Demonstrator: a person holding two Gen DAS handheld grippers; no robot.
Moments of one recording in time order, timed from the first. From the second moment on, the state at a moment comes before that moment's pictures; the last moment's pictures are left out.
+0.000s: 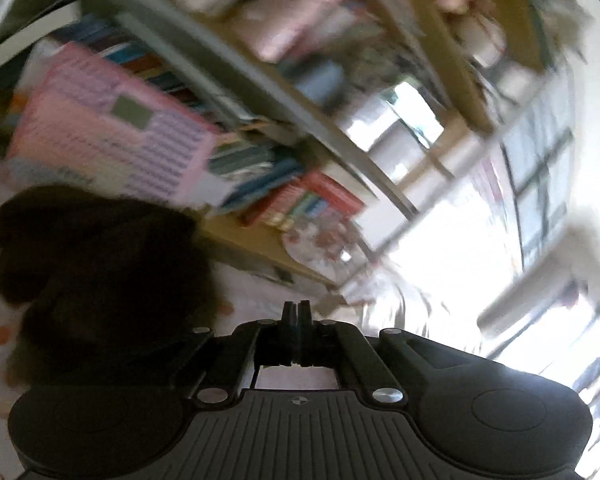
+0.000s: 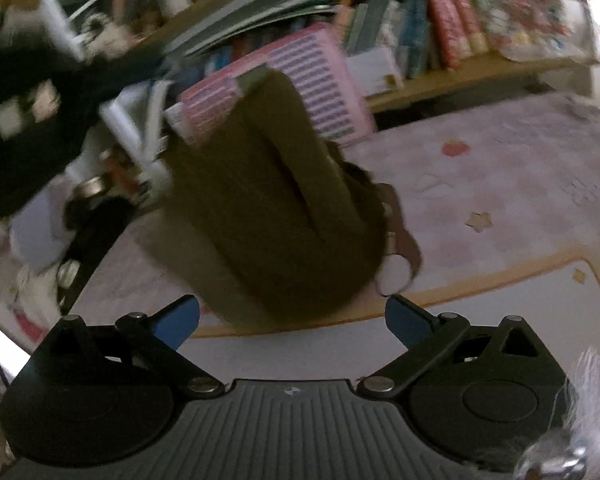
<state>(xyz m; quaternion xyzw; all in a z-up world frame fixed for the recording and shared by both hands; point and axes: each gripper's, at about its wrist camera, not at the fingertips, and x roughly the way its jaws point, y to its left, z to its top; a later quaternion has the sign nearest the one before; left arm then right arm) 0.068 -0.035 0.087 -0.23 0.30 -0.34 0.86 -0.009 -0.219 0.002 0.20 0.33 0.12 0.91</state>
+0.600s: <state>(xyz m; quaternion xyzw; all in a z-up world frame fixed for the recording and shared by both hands) -0.002 0.016 0.022 -0.05 0.36 -0.12 0.93 -0.006 -0.181 -0.010 0.11 0.38 0.20 0.90</state>
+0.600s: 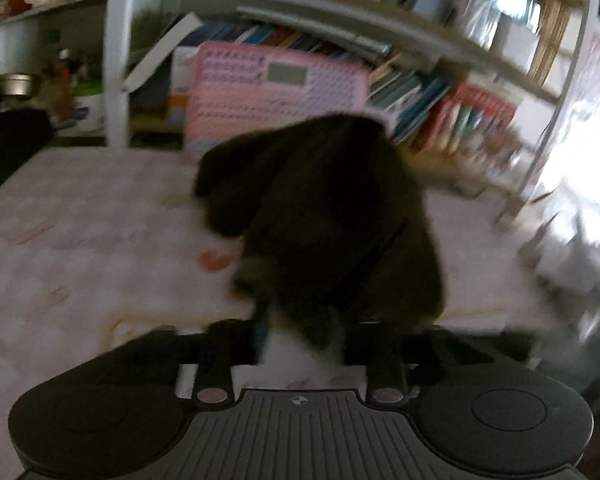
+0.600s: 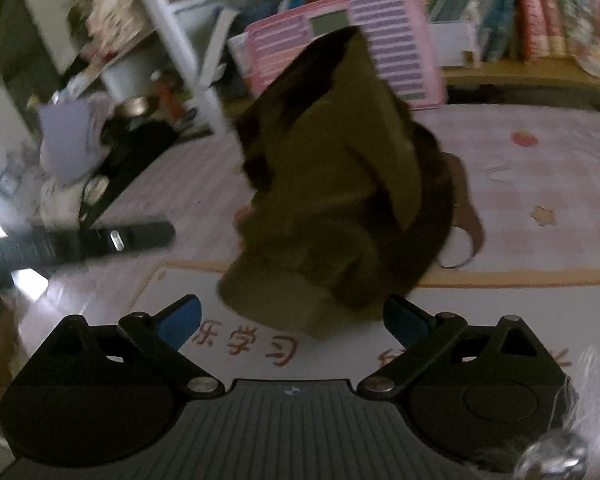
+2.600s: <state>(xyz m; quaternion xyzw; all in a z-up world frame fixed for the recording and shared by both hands) -0.046 -0.027 -0.005 0.22 0.25 -0.13 0.93 -0.037 -0.182 -0.014 -0.19 0.27 0.07 0.94</state>
